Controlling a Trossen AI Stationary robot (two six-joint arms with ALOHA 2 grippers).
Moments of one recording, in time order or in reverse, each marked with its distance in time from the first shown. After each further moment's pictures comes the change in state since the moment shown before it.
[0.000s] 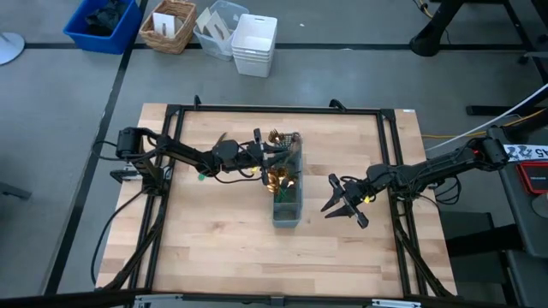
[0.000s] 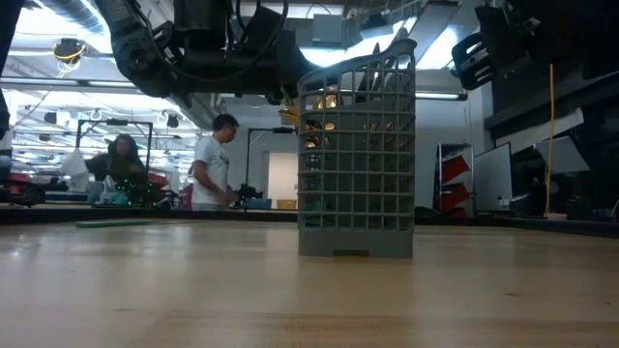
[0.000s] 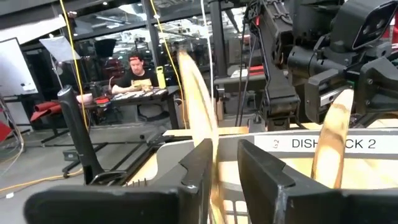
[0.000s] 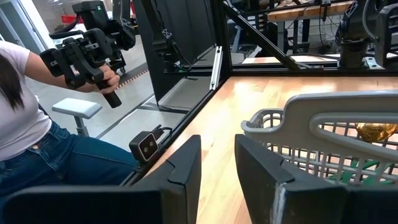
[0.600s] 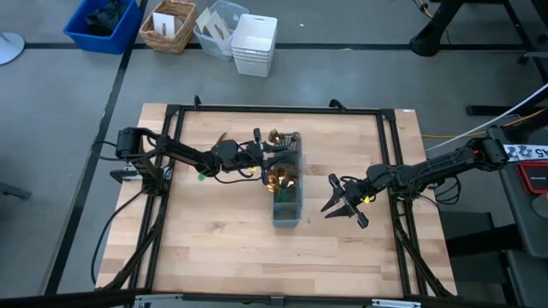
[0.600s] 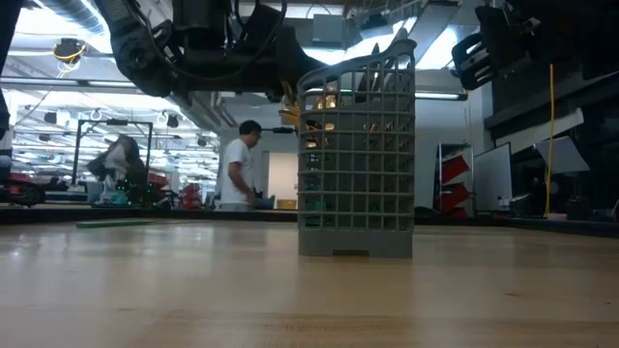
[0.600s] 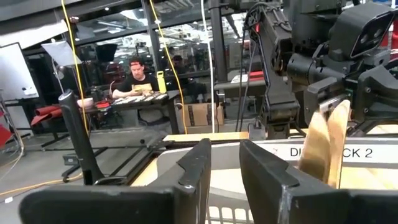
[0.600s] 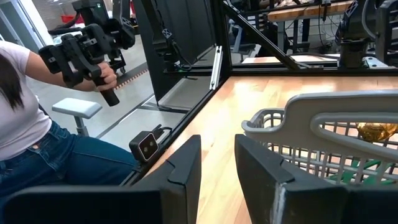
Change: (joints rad) left arm -0.004 -0.003 0.000 0.019 0.000 0.000; right arm 0.000 0.000 0.000 -0.001 0.000 0.000
